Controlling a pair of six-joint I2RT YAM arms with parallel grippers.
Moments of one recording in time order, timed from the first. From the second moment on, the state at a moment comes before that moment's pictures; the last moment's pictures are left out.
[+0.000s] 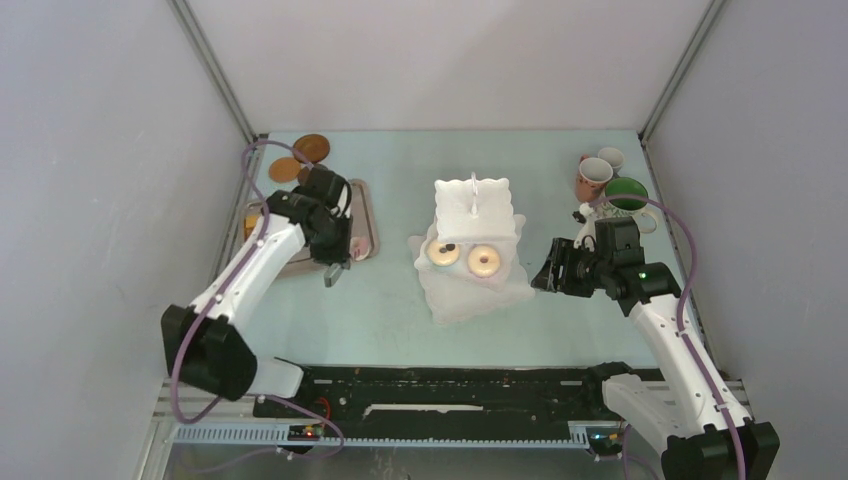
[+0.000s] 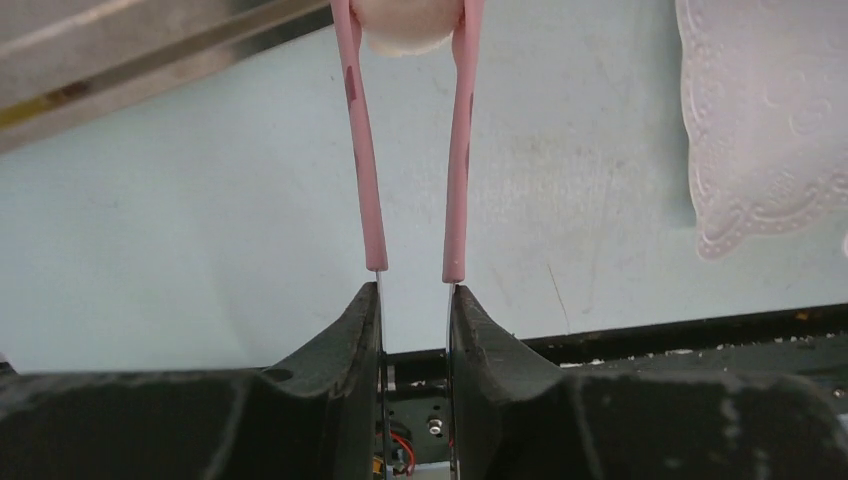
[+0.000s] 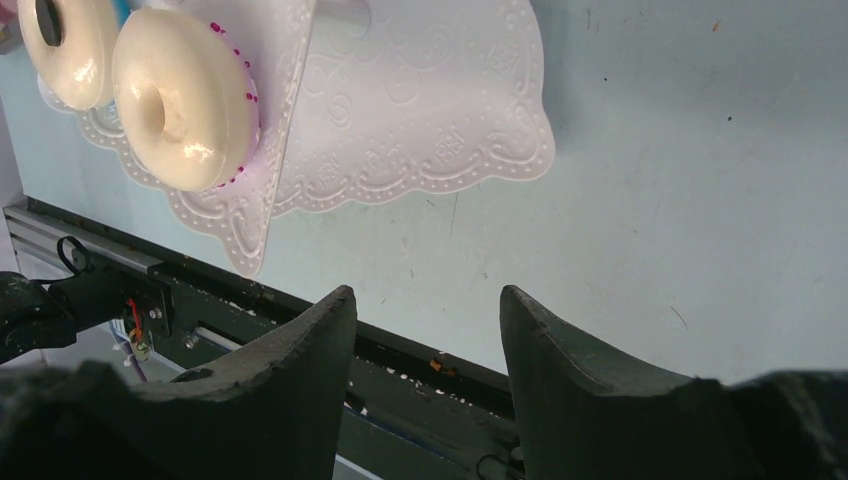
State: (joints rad) left arm -0.30 1.40 1.26 -1.08 -0.02 -0.24; right arm 0.17 0.91 0.81 -0.80 -0.37 0.35
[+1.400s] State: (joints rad) left arm -1.06 1.35 0.89 -0.43 -0.01 -0.60; right arm 0.13 0.94 0.81 -0.80 -0.26 0.34
